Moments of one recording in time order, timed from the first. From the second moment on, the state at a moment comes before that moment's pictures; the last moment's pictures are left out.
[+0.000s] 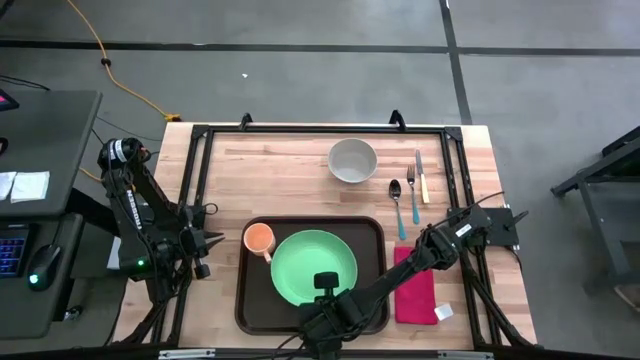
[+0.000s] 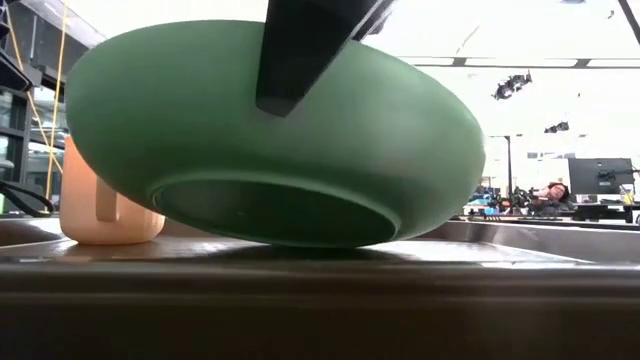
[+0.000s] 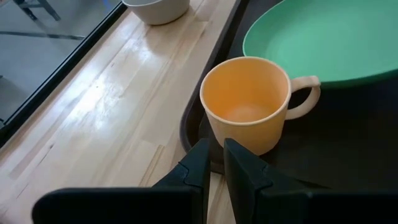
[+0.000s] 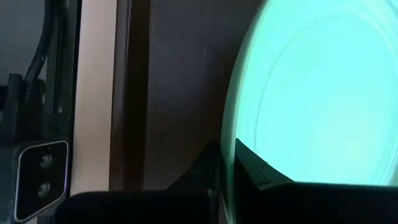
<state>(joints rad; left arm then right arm) -1.30 1.19 0.75 -1.43 -0.95 -1.73 0.58 2.47 2.34 -1.15 0.26 0.49</state>
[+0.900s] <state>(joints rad) -1.30 1.19 0.75 -1.41 -0.95 -1.68 0.58 2.47 2.23 -1.07 0.19 0.49</state>
